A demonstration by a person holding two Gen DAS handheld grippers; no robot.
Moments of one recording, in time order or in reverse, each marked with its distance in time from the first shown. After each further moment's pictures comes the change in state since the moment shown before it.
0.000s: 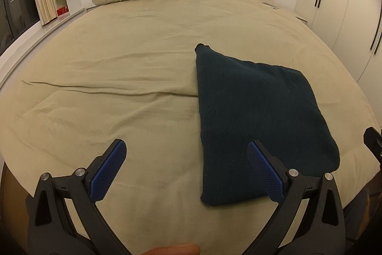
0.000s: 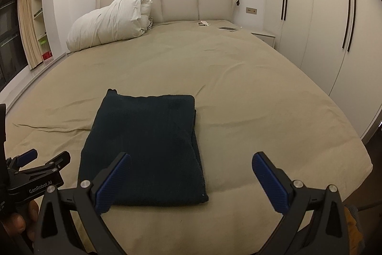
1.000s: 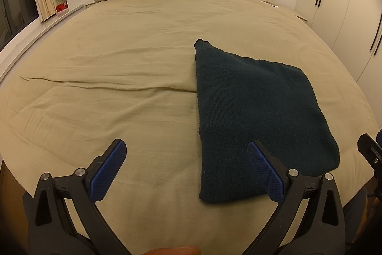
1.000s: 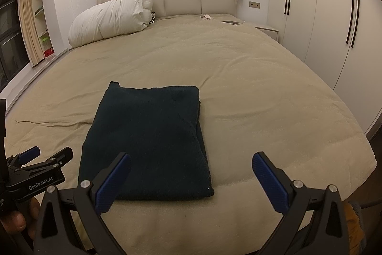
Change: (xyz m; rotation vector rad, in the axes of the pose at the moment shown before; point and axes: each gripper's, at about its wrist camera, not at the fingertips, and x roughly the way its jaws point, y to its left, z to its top) left arm 0.005 0.000 -0.001 -0.009 0.013 -0.007; right arm 0.007 0.005 -0.007 0.000 0.028 0.014
